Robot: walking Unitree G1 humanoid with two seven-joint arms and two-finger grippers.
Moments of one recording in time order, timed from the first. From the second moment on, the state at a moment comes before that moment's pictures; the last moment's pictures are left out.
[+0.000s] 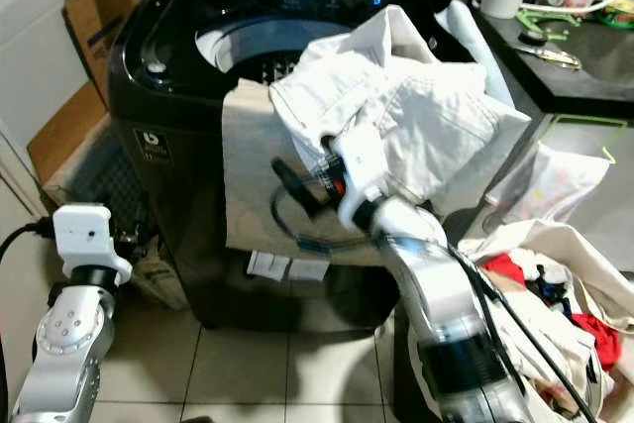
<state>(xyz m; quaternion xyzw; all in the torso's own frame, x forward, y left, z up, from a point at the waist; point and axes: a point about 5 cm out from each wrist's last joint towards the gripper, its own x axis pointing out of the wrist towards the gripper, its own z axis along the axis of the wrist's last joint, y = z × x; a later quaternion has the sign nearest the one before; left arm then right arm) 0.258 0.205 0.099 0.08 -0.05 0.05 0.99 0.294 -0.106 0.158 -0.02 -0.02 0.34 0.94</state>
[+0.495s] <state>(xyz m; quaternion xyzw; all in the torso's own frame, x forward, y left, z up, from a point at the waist) 0.263 0.222 0.112 0.11 -0.06 0.03 0.99 0.204 -0.136 0.116 -0.02 0.09 0.35 0.93</state>
